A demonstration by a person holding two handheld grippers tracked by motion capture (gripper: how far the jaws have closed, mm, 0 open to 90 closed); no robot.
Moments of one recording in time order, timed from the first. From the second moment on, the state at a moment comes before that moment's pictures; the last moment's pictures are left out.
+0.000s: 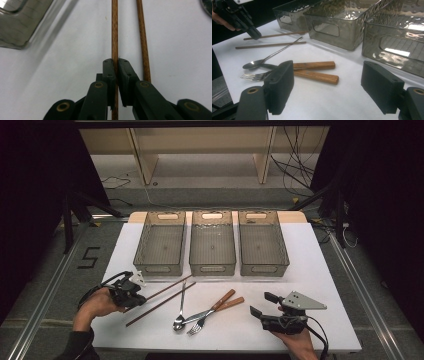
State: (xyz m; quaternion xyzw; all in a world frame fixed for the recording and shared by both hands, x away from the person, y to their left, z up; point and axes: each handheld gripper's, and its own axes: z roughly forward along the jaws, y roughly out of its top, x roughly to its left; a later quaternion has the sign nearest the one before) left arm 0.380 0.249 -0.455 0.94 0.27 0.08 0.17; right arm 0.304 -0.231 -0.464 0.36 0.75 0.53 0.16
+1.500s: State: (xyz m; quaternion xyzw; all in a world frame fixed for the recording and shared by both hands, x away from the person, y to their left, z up) left arm 0.443 0.249 -0.380 0.82 0.43 0.17 0.33; right arm 0.304 -0.233 -0.463 0.36 0.74 0.54 0.16
